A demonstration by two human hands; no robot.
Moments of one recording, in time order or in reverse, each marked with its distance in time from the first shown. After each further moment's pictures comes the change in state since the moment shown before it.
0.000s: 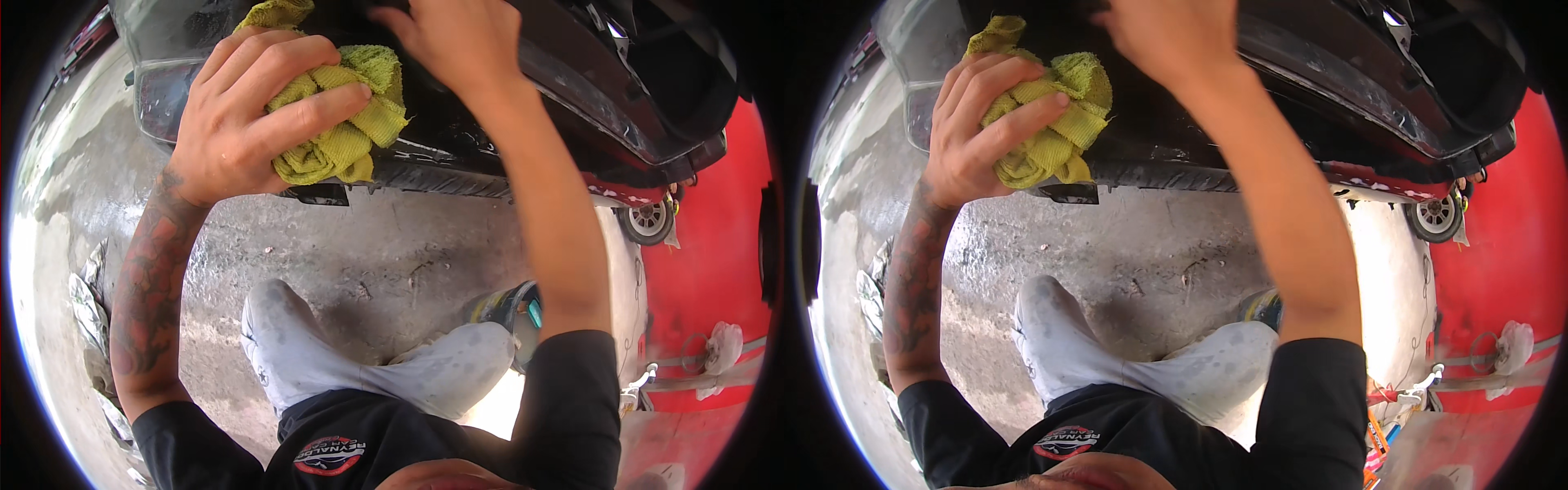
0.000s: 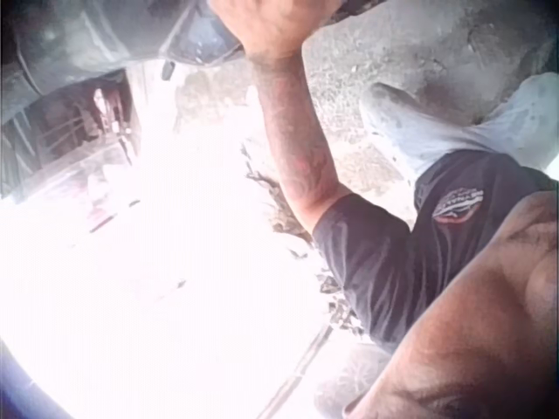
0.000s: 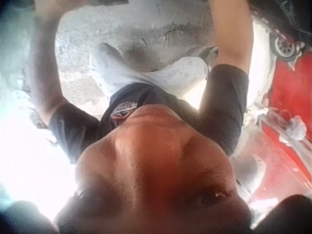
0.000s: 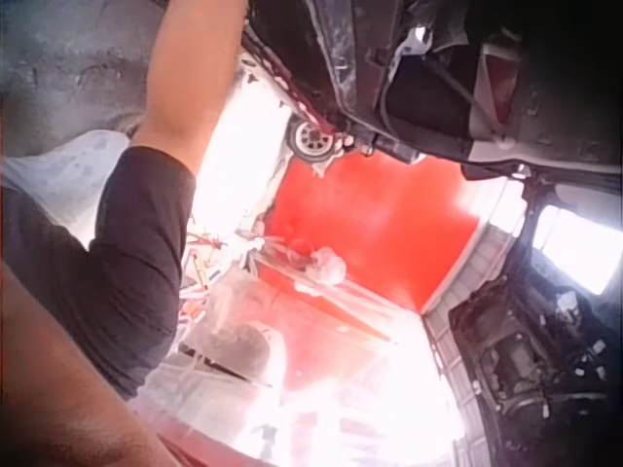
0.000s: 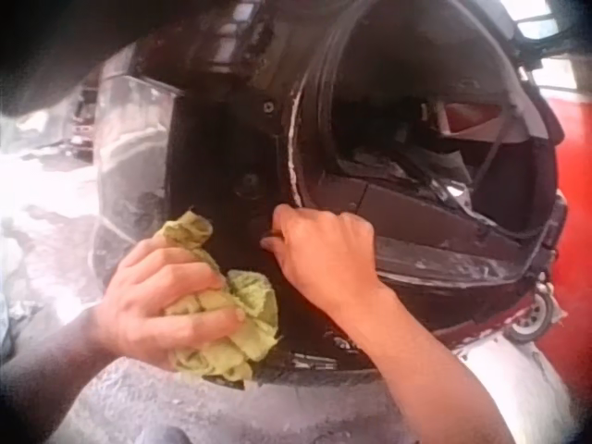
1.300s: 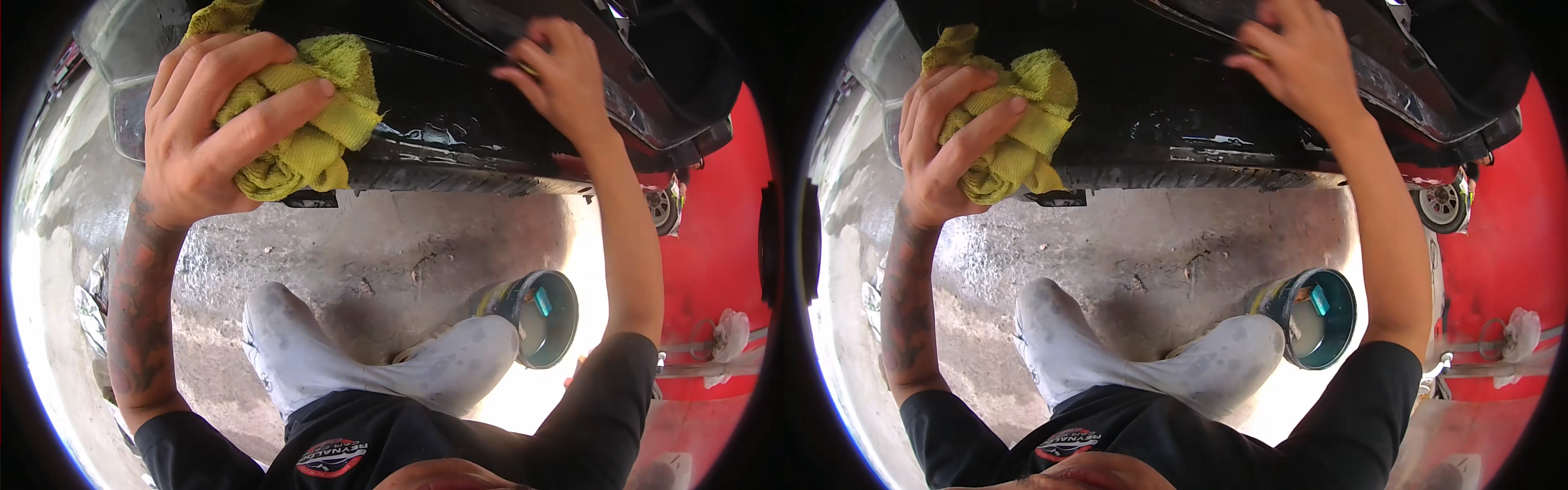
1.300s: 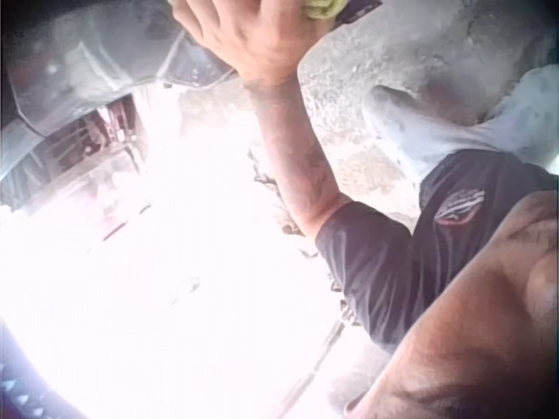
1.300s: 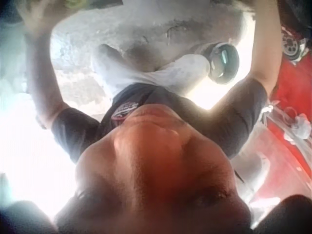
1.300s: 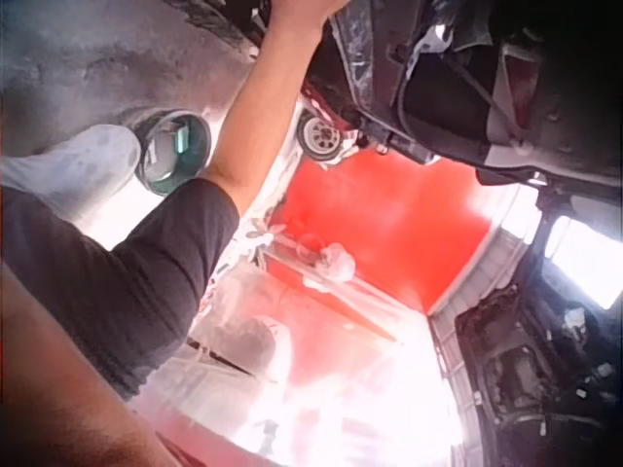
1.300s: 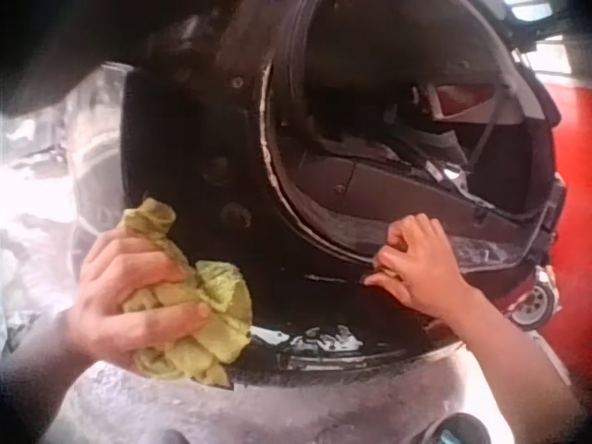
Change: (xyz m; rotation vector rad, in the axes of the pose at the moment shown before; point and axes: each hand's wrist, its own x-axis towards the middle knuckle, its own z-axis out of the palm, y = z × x) left_hand -0.002 -0.001 -0.002 0.051 -0.028 0.010; right_hand -0.081 0.126 -0.017 -0.183 -0.021 -0.373
